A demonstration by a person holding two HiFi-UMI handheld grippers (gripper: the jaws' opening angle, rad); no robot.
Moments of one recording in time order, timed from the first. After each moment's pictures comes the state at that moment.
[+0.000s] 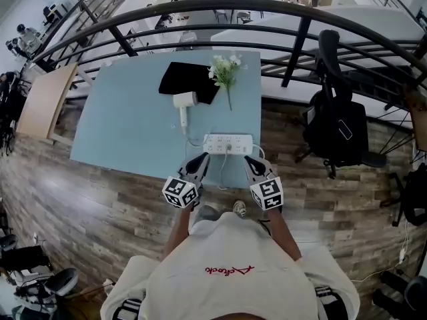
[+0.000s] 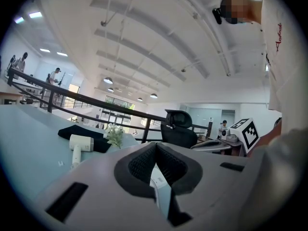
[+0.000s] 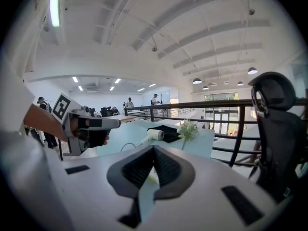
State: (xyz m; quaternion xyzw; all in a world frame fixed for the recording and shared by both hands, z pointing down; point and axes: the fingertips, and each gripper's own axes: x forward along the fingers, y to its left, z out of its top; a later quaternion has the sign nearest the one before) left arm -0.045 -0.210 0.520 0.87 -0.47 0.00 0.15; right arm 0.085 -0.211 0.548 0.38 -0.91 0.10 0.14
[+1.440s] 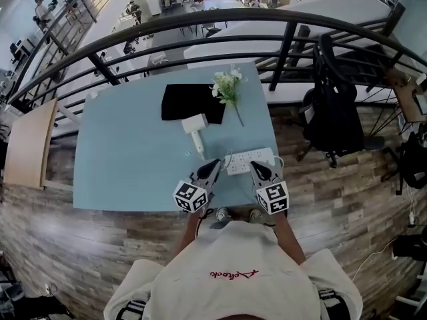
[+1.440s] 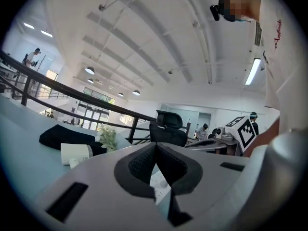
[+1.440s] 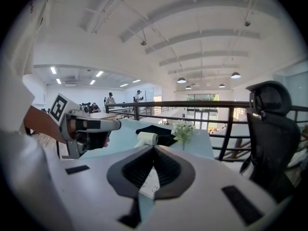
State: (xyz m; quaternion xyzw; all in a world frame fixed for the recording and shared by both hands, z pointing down) left arm -0.135 -0.278 0.525 0.93 -0.34 -0.01 0.16; right arm -0.024 -0.258 0.545 0.48 -0.85 0.10 0.17
